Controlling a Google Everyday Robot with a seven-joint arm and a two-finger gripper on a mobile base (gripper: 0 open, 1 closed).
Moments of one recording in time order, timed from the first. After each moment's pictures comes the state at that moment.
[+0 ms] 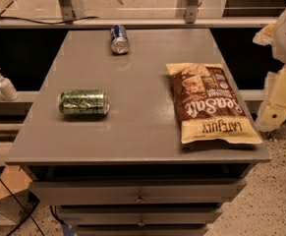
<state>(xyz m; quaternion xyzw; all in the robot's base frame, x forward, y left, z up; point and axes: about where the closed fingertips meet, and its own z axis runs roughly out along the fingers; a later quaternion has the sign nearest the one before) 0.438 -0.217 0.976 -0.60 0.78 -0.03 0.16</state>
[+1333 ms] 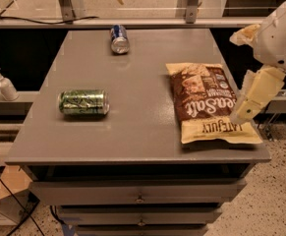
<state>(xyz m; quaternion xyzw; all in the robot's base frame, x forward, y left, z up) 0.467 -0.181 0.964 -0.62 0.74 0.05 0.26</state>
